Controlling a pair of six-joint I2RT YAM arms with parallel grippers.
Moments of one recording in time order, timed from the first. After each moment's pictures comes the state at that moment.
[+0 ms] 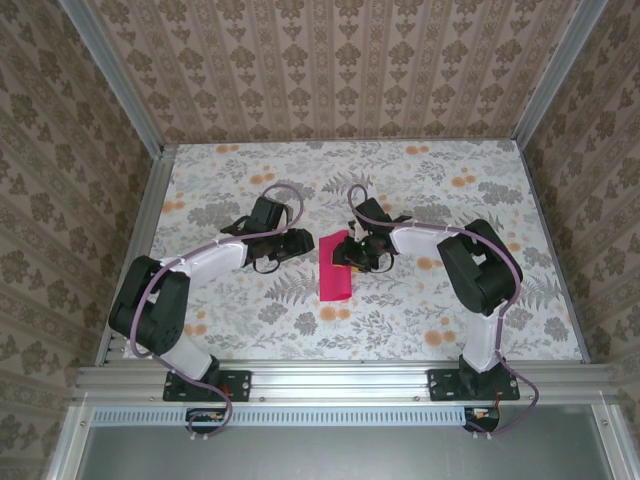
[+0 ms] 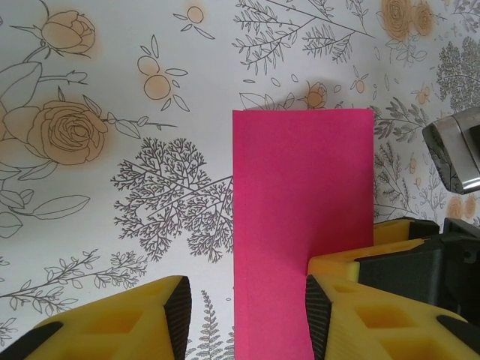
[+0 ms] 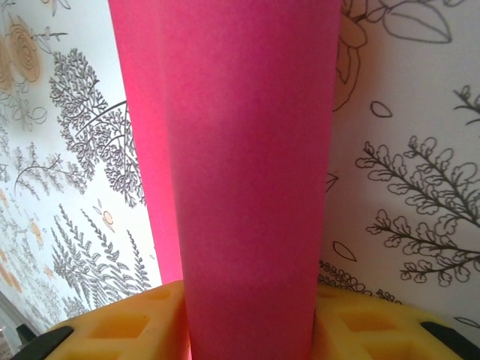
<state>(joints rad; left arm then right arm) -0.54 1.58 0.91 -0.25 0.30 -0.70 0.52 1.93 1.13 -0.34 -0.43 0.71</state>
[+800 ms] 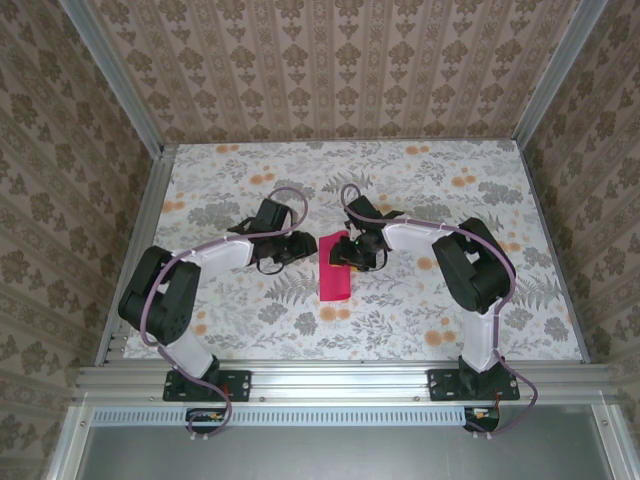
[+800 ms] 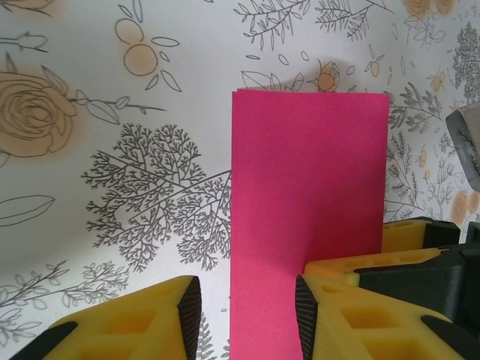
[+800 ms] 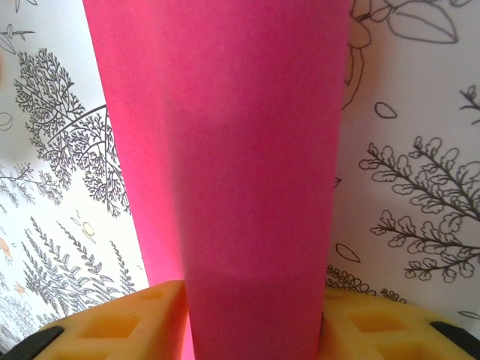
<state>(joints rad) -0.54 1.66 0.91 -0.20 0.35 -0.73 0.55 1.96 1.22 -0.46 -0.35 0.71</state>
